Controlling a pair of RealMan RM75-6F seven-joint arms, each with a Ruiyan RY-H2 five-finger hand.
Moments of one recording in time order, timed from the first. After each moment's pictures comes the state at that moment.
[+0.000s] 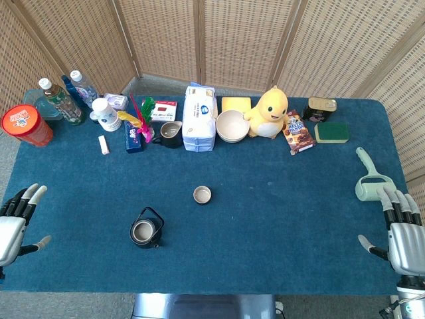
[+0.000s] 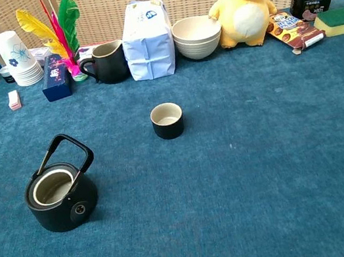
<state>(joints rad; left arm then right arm) -0.09 -1.08 0.01 -1.60 1.57 1.47 0.02 0.02 -1.11 0.10 -1.73 -1.51 1.58 -0.10</state>
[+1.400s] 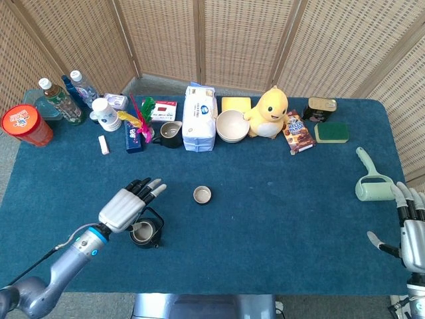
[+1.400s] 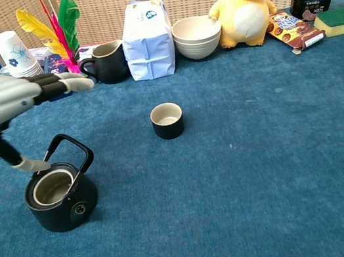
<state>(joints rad) -0.54 -1.33 -0.13 -1.72 1.43 0.91 0.50 0.02 -1.08 0.12 -1.72 -1.45 1.57 -0.02</state>
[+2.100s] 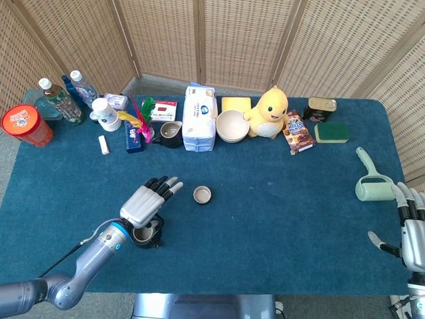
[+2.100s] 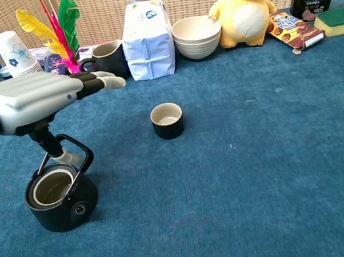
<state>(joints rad) -0.66 -1.44 -0.15 -1.76 1.16 0.89 0.70 0.02 -1.08 0.12 -1.71 -1.44 1.56 -0.02</state>
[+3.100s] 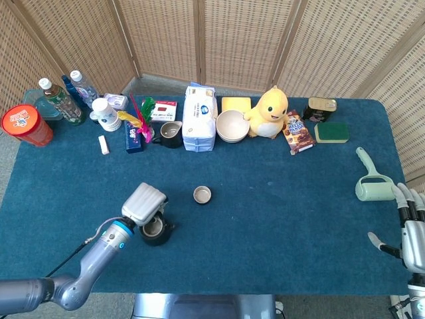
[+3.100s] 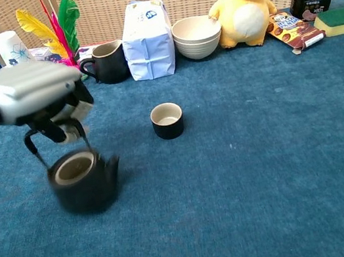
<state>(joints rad) -0.71 -1.43 -0.10 -1.79 1.11 1.03 0.73 0.02 -1.08 0.12 -1.71 -1.45 1.57 -0.01</state>
